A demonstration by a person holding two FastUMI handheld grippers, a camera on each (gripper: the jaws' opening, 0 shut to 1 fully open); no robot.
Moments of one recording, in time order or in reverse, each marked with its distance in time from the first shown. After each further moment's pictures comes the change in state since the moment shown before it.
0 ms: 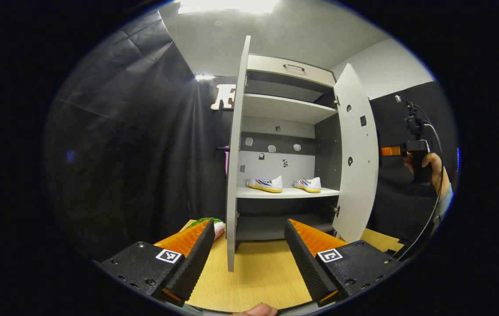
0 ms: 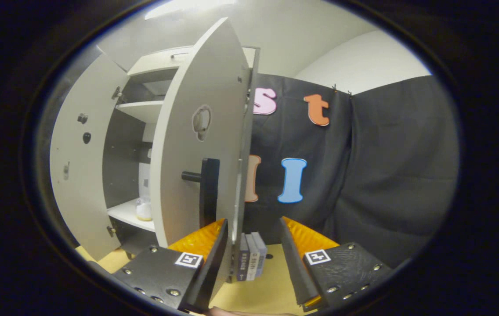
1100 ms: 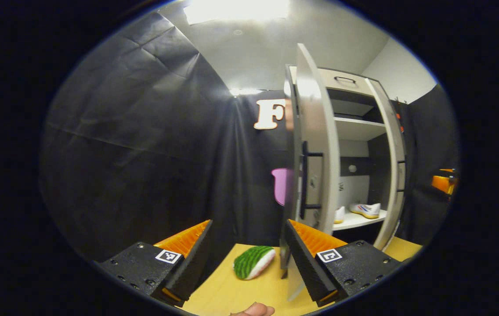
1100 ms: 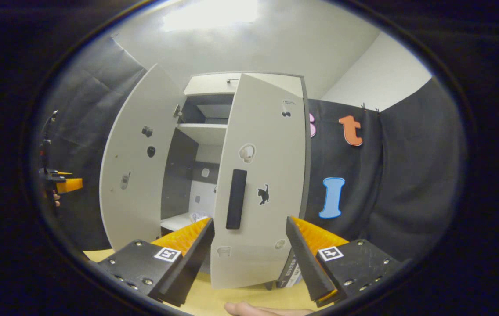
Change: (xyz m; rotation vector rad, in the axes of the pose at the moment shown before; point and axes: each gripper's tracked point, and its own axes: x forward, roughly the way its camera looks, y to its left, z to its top) left arm 0.075 0.170 0.120 0.073 -0.103 0.317; right arm -0.094 0.105 0.016 0.034 -0.179 0.199
